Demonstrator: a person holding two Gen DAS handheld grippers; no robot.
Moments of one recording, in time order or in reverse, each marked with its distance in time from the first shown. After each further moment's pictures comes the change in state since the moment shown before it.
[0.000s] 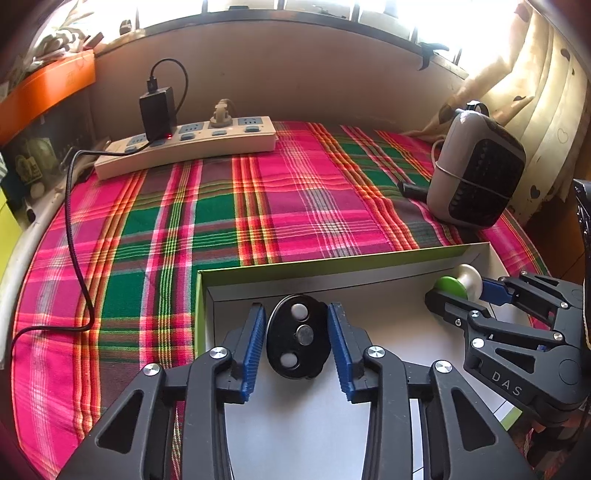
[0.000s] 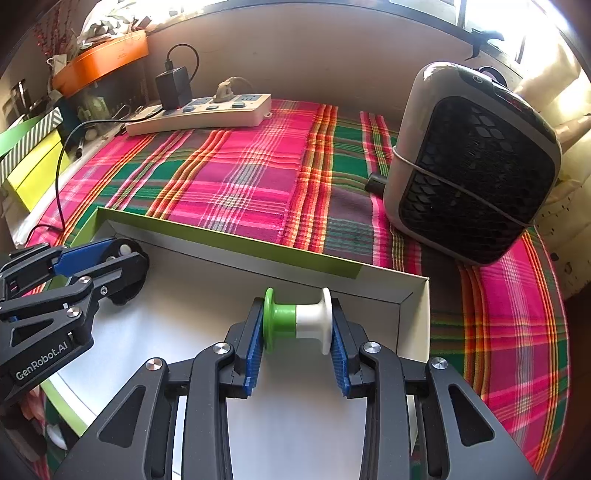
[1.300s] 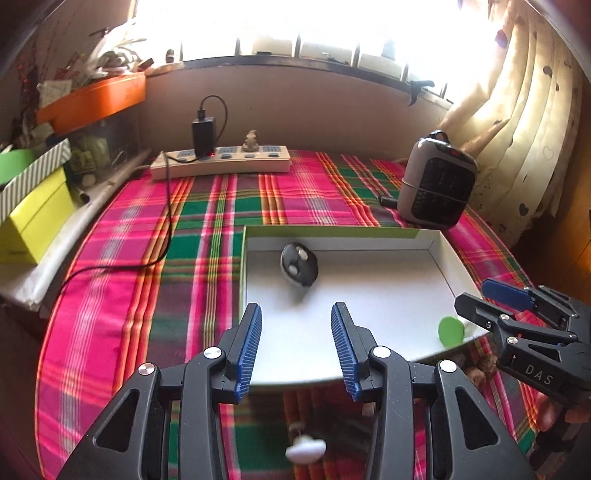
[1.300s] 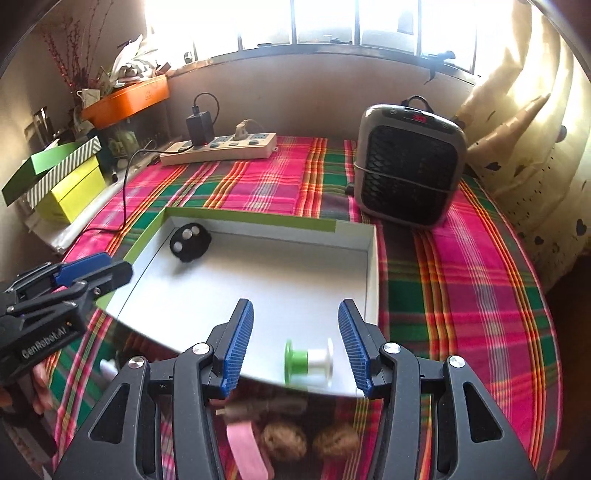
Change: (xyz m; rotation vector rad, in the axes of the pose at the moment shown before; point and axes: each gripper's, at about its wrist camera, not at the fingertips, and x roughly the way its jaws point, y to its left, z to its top) left arm -0.097 -0.007 -0.063 -0.053 -0.123 0.041; right arm -0.092 0.002 -0.059 0.062 -0.141 0.028
